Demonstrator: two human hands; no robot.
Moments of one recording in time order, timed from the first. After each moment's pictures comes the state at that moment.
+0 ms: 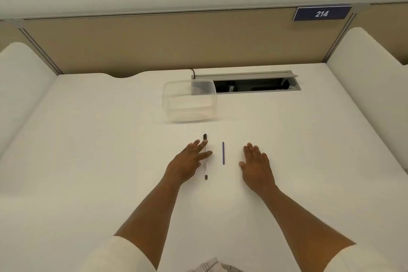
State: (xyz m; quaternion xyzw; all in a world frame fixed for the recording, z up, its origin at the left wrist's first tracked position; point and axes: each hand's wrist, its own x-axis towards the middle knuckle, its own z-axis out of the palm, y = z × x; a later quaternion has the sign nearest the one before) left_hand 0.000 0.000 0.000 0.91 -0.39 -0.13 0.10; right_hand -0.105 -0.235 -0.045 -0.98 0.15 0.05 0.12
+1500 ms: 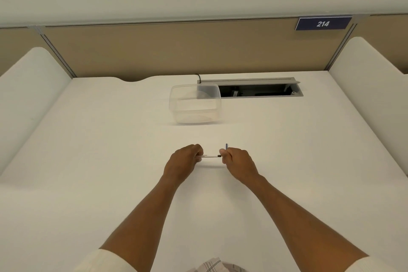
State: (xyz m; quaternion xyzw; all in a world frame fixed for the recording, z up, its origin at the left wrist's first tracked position) left_hand -0.018 0.016 0.027 0.94 -0.26 -0.07 0.22; right_hand -0.083 -0.183 0.025 -0.91 0.14 0.03 0.39
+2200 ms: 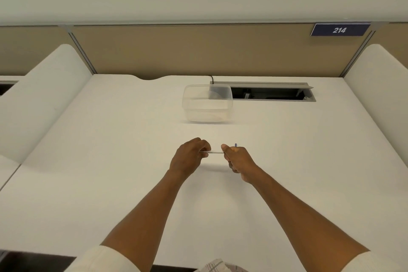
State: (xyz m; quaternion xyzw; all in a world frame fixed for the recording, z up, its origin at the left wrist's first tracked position) left_hand -0.029 0.026 0.053 0.92 -0.24 -0.04 0.29; right_hand -0.070 -0.159 0.038 -0.71 0.25 0.13 0.64
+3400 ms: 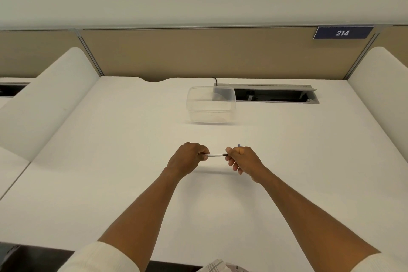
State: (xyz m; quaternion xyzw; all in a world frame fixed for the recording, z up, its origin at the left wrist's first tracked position) left_hand -0.025 0.041 0.057 0.93 -0.23 -0.12 0.24; right_hand -0.080 -0.174 0.037 -0.77 0.15 0.12 0.60
